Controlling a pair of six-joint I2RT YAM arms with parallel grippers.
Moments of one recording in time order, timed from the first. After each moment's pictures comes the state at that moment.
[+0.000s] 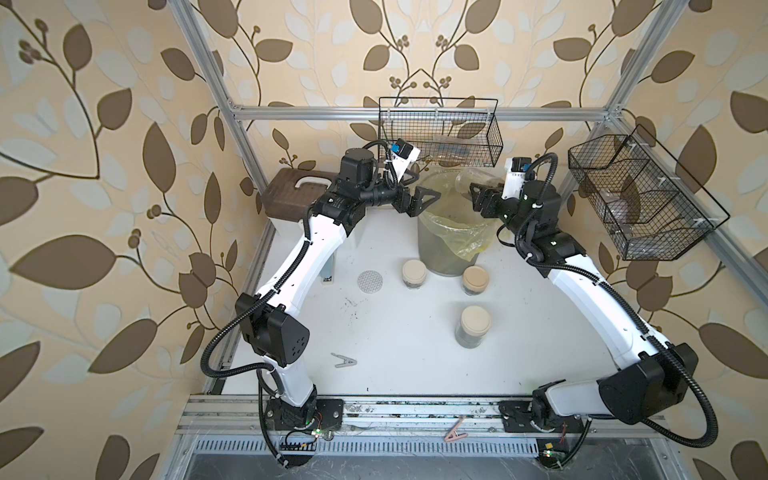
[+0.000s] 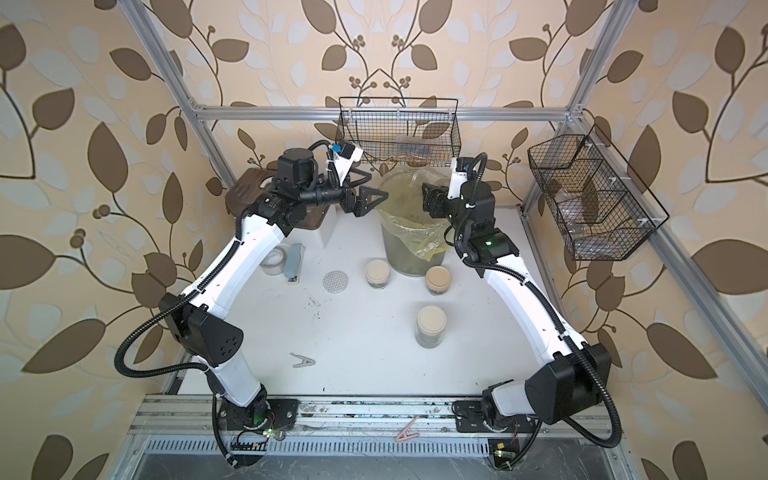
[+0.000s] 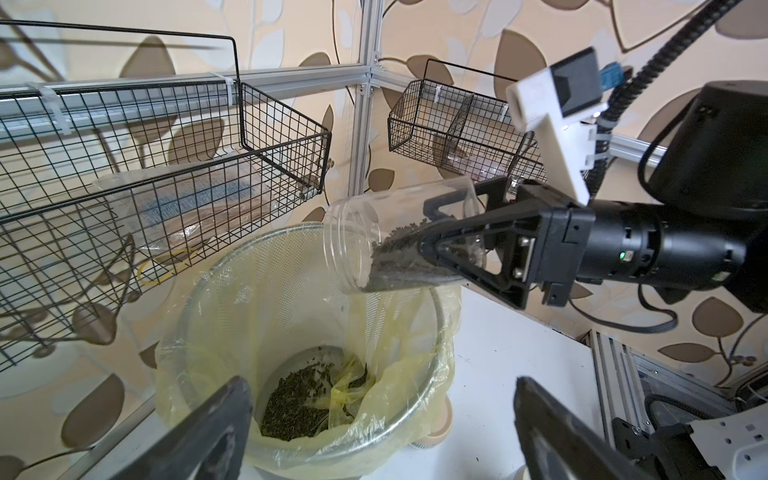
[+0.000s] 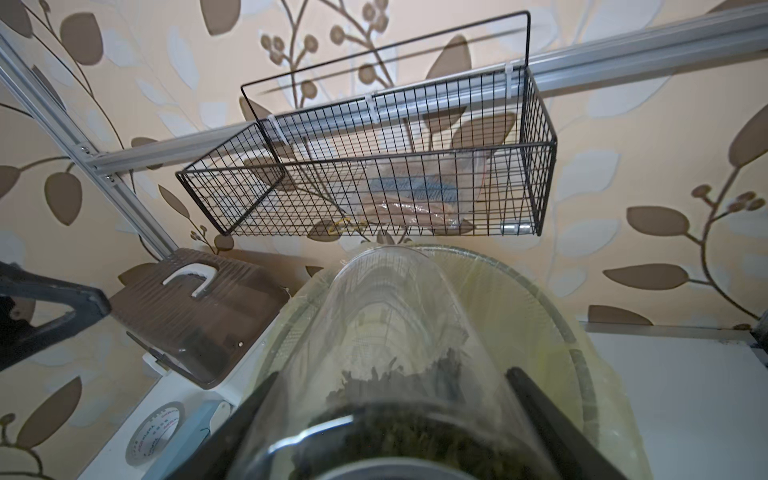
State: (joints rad) left arm -0.40 1.75 1.93 -0.39 0.70 0.00; right arm 0.30 1.42 1.40 -0.14 0.08 0.26
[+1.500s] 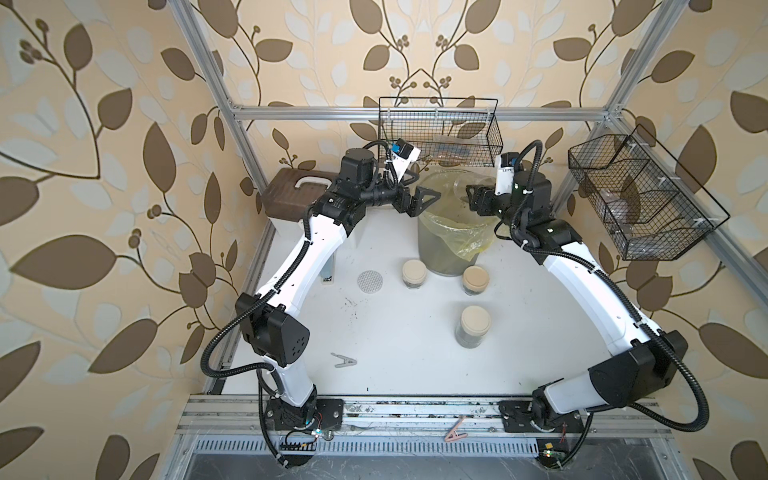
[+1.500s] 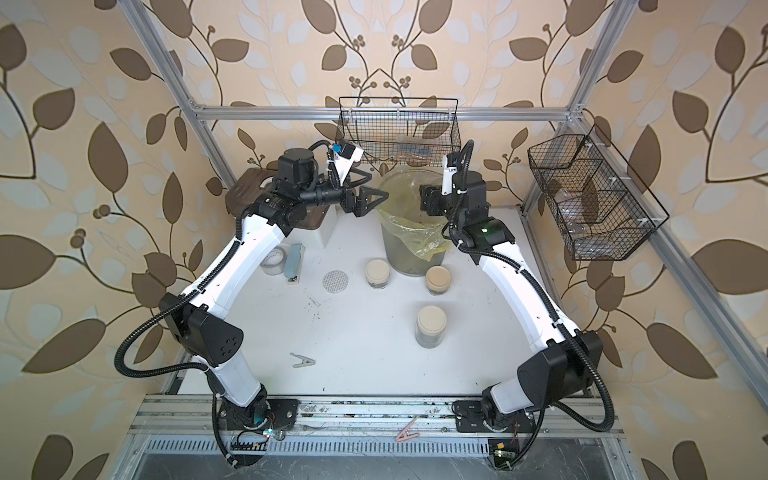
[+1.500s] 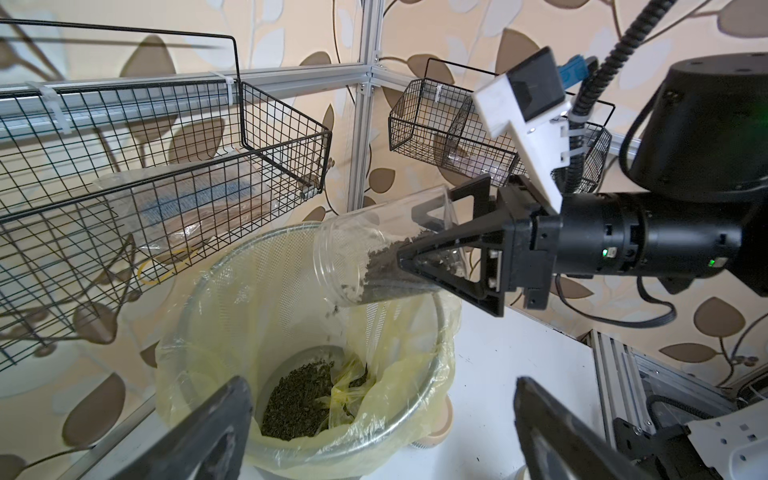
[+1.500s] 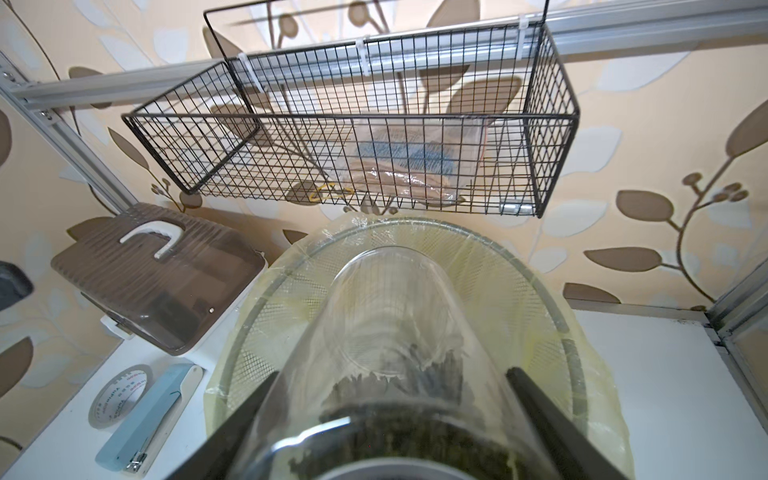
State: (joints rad) left arm -0.41 1.75 1.93 -0.40 0.69 0.00; right arm 0.32 1.51 1.57 -0.35 0.12 0.19
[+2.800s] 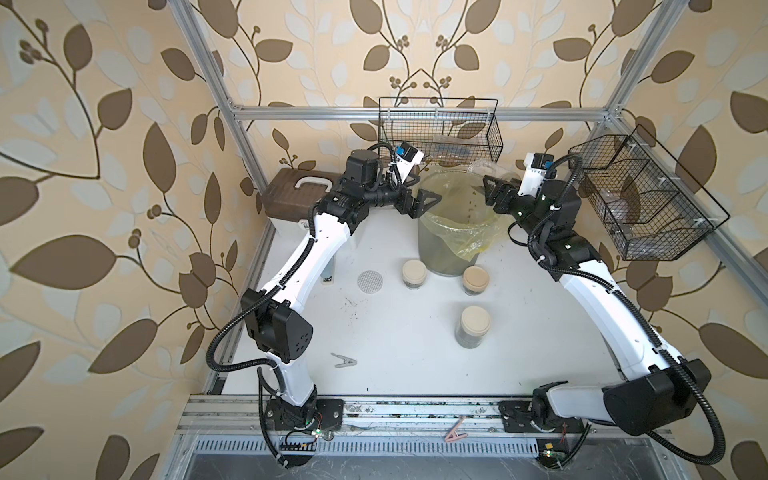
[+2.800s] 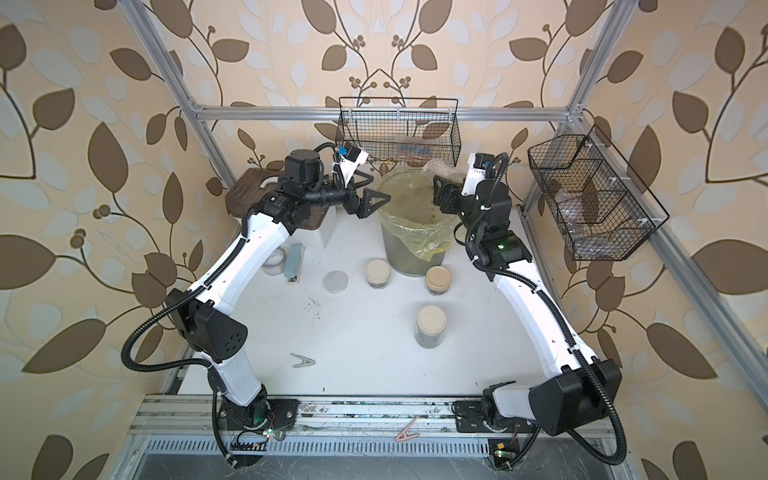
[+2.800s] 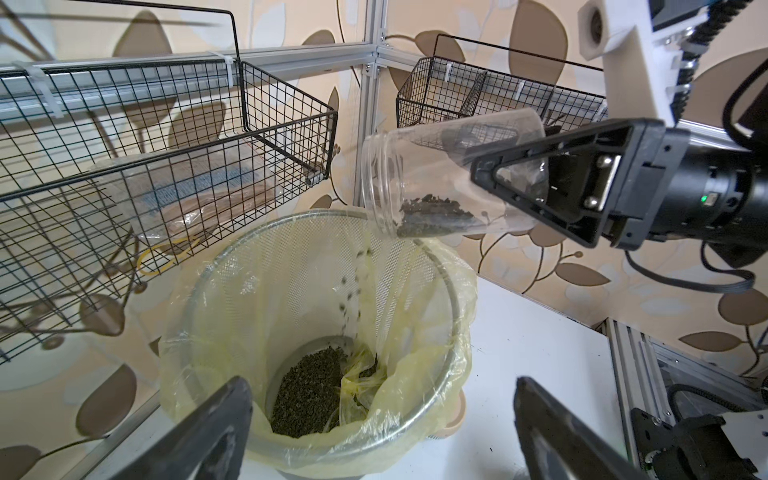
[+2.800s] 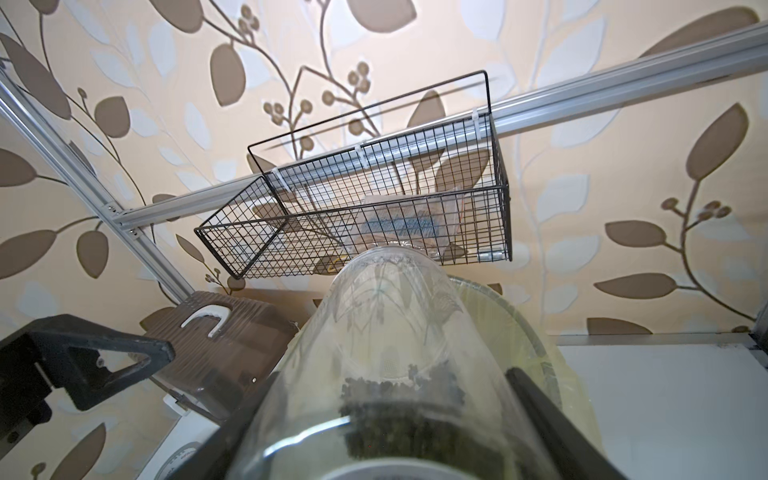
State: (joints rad) left arm -0.41 1.78 1.95 -0.43 0.67 0.04; right arm 0.24 1.36 1.39 -0.11 0.05 0.34
